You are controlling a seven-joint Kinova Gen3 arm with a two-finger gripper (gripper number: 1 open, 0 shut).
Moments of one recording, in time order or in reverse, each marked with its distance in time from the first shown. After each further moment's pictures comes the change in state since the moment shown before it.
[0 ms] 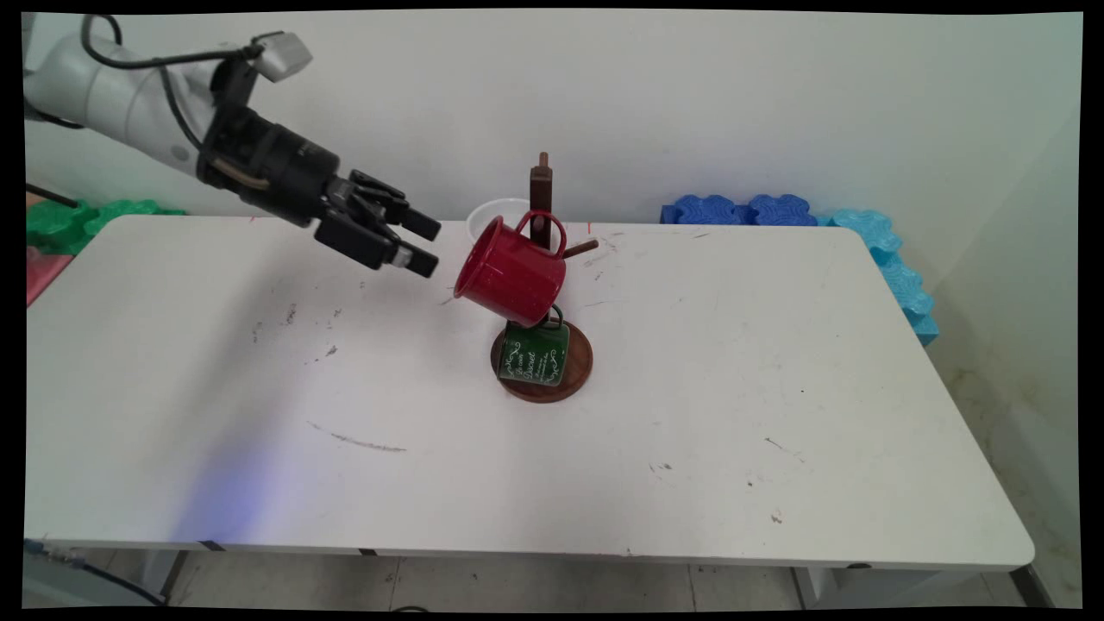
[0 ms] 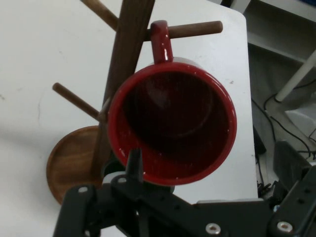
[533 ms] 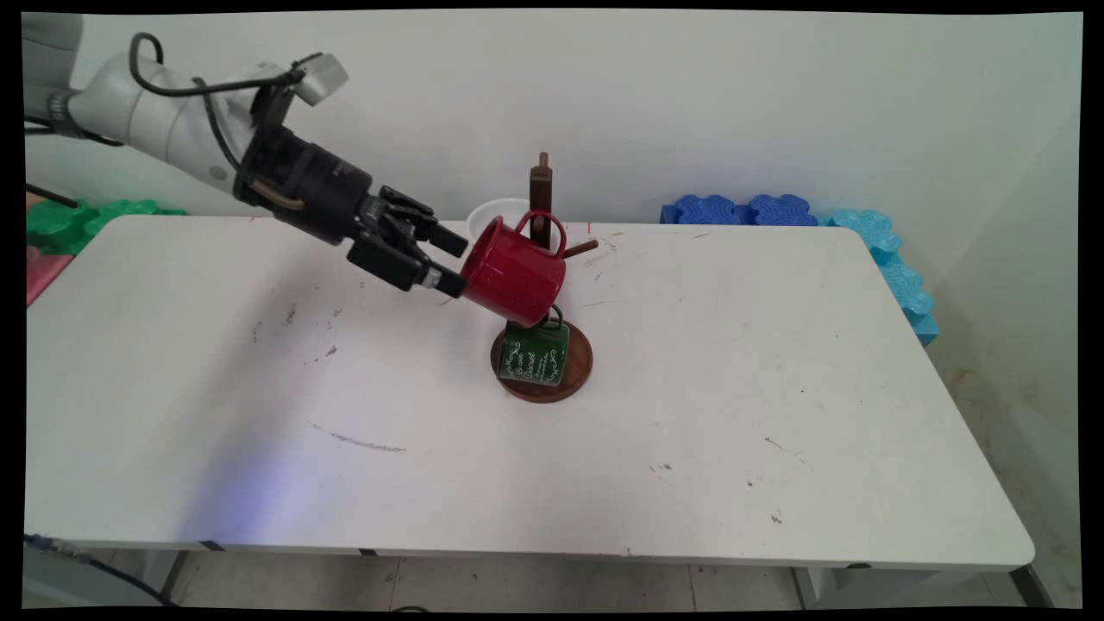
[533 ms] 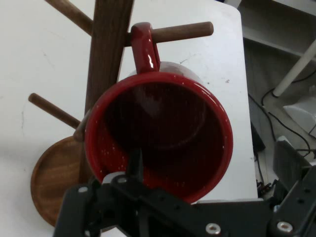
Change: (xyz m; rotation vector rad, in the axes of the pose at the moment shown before) arm 0.003 0.006 0.031 -0.016 -0.014 0.027
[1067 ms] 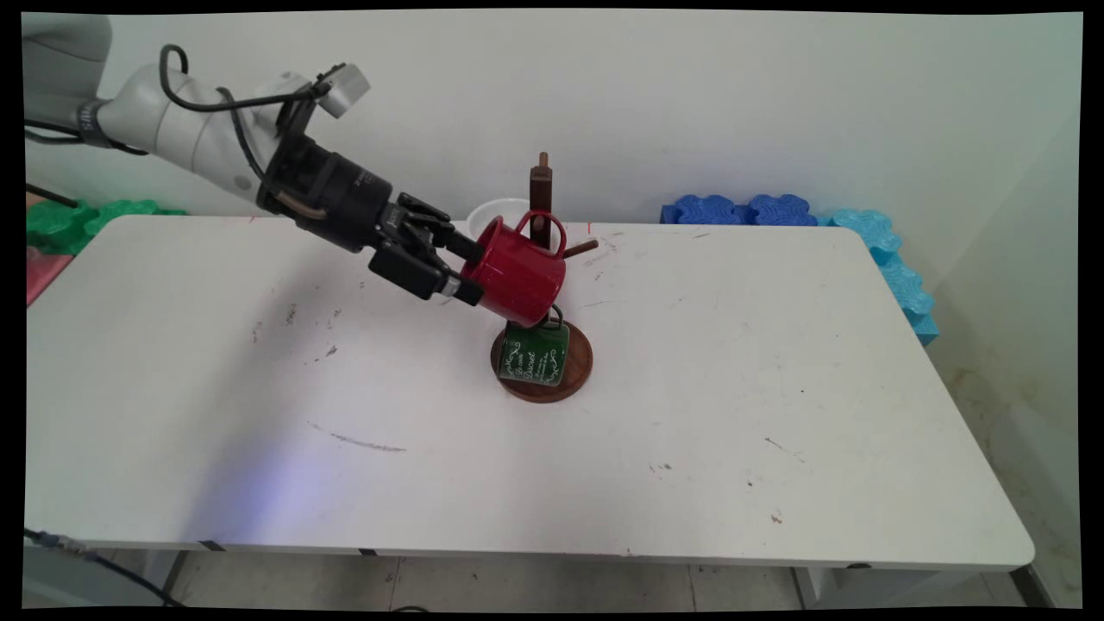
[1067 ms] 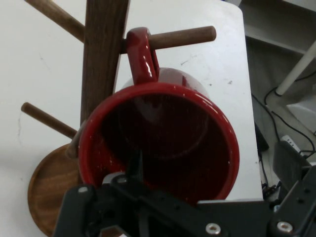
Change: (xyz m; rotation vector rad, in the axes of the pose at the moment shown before) arm 0.003 0.001 0.016 0.002 -0.004 0.015
